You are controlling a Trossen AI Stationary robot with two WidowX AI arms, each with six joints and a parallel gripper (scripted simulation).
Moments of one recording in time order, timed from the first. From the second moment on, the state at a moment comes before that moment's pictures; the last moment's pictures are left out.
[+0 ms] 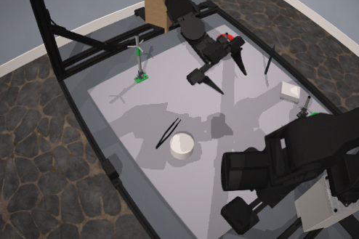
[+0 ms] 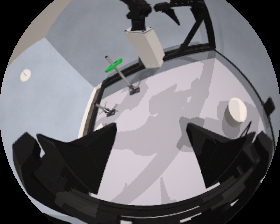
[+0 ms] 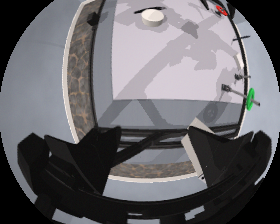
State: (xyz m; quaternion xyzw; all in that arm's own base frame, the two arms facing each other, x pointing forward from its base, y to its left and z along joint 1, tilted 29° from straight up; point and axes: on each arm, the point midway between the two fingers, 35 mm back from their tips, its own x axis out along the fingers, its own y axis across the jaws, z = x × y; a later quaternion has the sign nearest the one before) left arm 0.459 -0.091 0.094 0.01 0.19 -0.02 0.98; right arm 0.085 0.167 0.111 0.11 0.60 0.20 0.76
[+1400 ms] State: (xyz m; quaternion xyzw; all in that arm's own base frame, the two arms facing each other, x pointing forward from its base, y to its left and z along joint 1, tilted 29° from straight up) left arm 0.622 0.014 0.241 0.47 0.20 0.19 0.84; right arm 0.085 0.167 0.111 0.11 0.60 0.20 0.76
